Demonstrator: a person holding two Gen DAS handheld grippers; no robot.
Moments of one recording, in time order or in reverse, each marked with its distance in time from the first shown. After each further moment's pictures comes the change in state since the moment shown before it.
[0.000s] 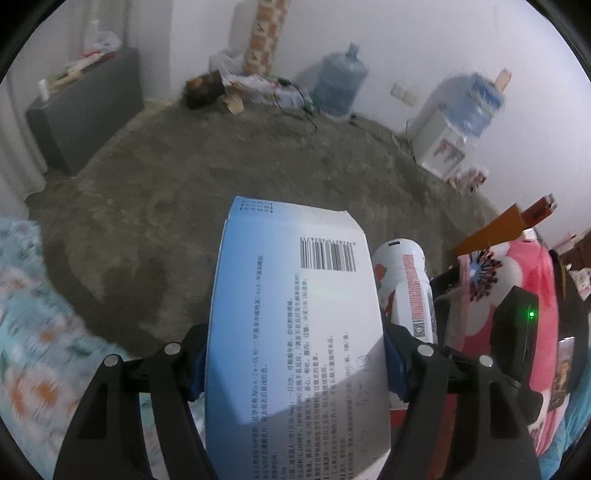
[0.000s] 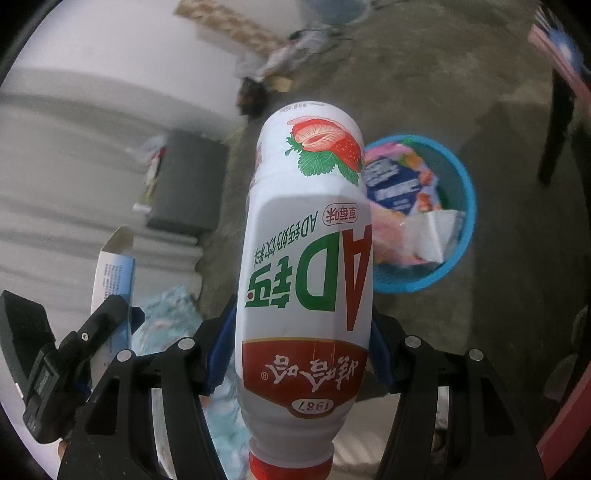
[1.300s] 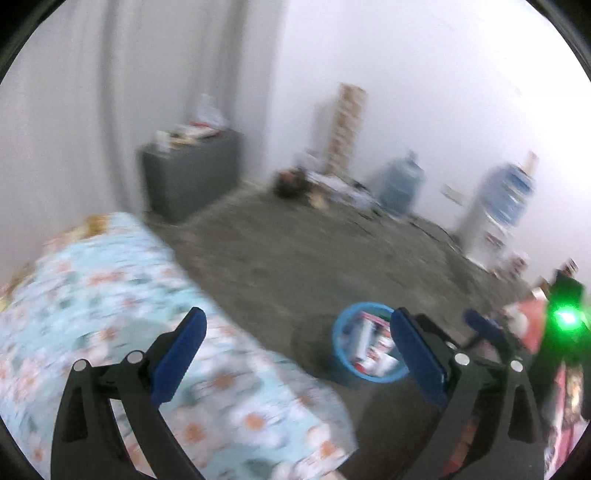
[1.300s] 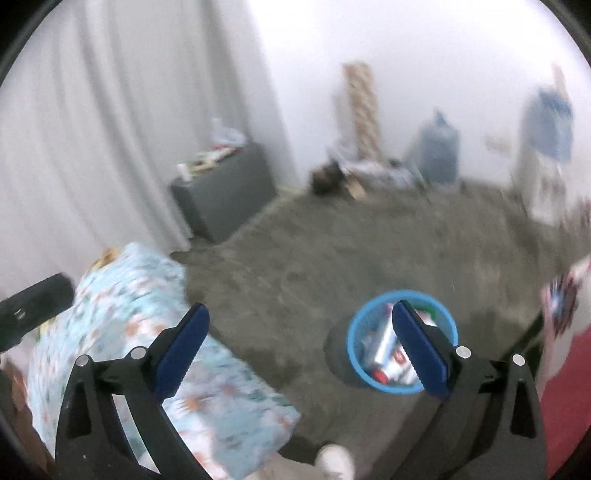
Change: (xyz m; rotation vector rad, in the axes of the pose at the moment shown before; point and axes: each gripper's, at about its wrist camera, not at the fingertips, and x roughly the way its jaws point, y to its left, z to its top) left arm -0.225 0.057 -0.135 -0.167 -0.456 0.280; right arm -0.071 0.175 -0.136 -0.784 -0.382 -0.157
